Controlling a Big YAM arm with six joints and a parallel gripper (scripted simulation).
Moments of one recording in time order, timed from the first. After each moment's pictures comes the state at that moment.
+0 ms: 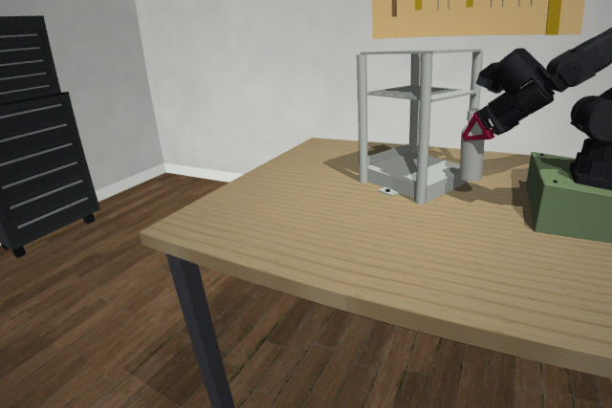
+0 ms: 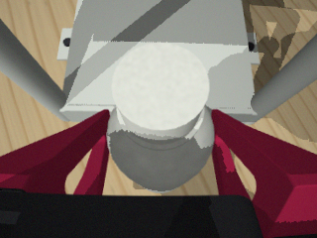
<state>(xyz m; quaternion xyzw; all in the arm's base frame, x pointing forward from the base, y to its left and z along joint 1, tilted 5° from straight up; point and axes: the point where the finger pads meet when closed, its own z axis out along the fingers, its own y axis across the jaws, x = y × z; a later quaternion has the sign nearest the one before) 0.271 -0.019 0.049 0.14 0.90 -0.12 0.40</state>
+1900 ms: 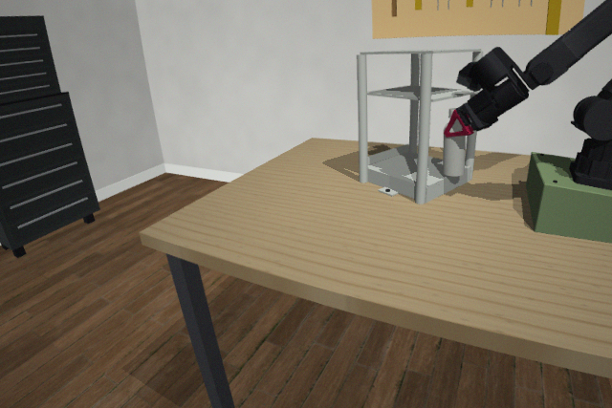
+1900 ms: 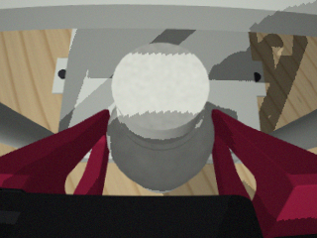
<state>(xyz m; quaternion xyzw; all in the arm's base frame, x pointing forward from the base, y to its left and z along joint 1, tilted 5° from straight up) 0.318 -0.038 0.047 0.14 0.90 -0.11 0.40</state>
